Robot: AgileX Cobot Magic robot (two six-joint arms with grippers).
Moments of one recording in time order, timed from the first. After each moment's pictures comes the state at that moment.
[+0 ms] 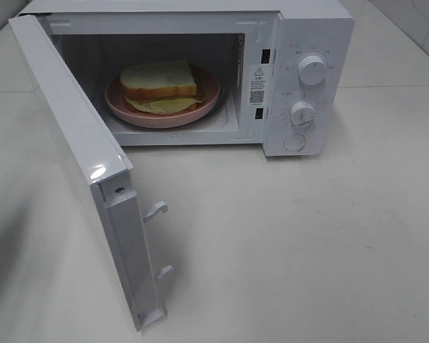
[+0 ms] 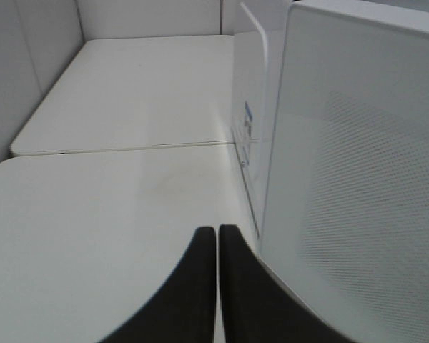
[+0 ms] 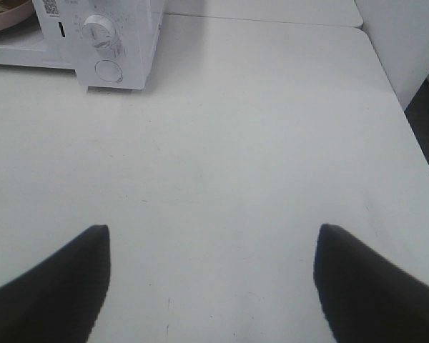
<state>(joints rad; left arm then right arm) 0.02 1.21 -0.21 0.23 -0.71 -0.15 0.04 0.00 -0.51 -0.06 1.05 0.00</state>
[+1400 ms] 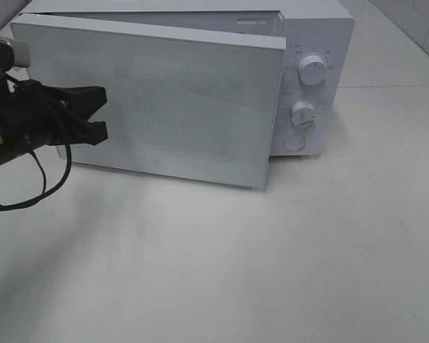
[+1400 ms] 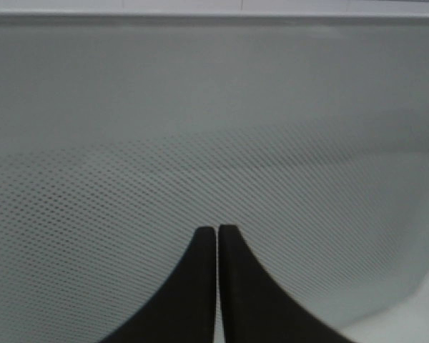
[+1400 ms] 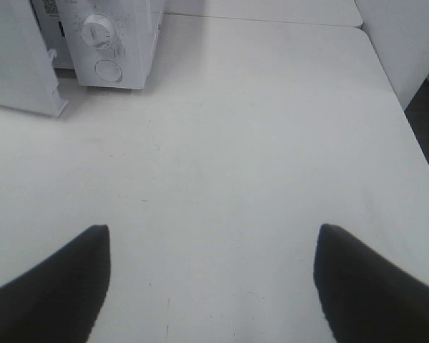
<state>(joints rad) -0.33 1.76 -0.58 0.36 -0.95 -0.25 0.04 0.00 -0.51 -0.06 1.05 0.00</state>
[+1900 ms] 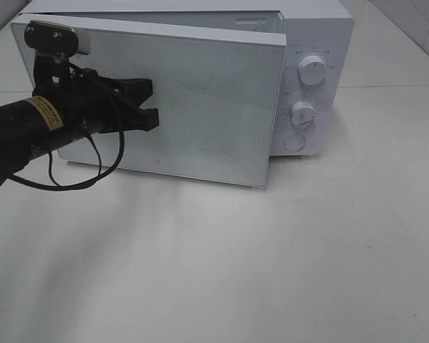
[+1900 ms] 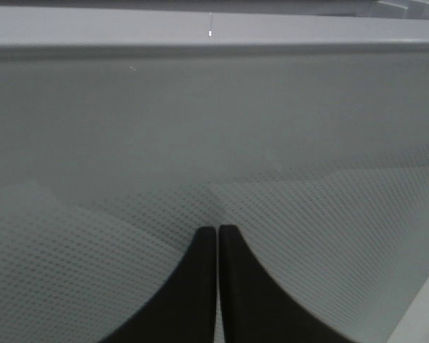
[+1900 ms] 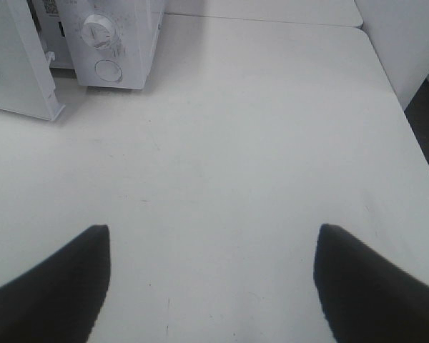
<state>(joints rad) -0.48 1.84 -0.74 0.25 -0.85 -0.25 0.04 0.00 -0.51 -0.06 1.05 0.00</state>
